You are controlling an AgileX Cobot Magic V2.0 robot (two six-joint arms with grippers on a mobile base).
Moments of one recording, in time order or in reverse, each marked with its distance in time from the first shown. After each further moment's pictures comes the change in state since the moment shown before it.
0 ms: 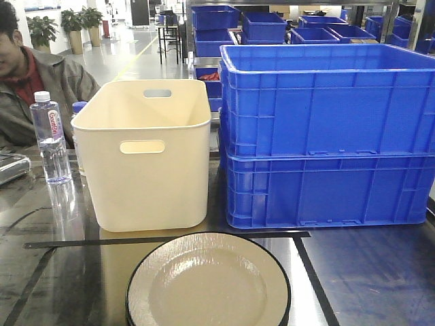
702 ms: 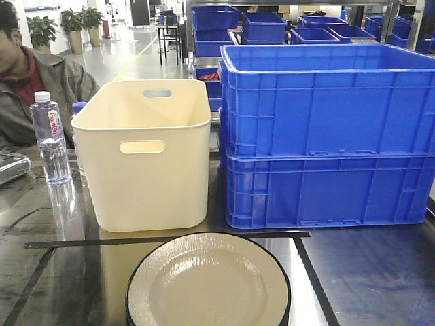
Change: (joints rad) left arm 0.000 -0.037 0.024 -0.002 0.065 0.001; right arm 0.000 0.000 0.000 0.000 0.001 0.000
